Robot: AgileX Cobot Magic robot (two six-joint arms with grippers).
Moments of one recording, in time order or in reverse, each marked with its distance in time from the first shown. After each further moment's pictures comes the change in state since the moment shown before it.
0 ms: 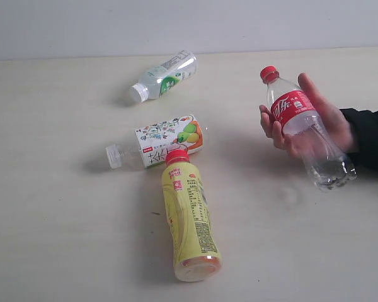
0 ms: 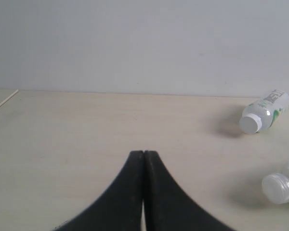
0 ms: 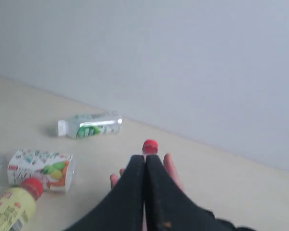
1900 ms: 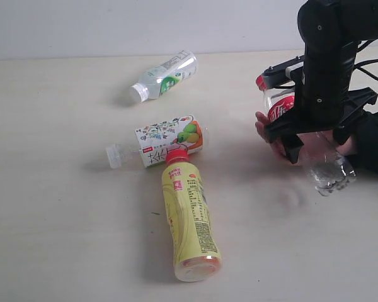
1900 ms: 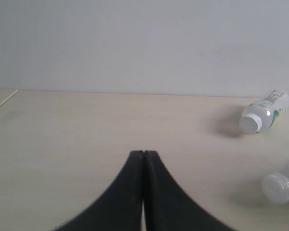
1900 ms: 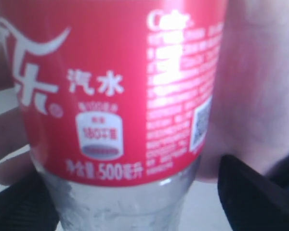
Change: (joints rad) left arm 0.000 0.000 0.000 0.000 0.000 0.000; right arm -0.009 1.733 -0.888 -0.191 0.670 0.319
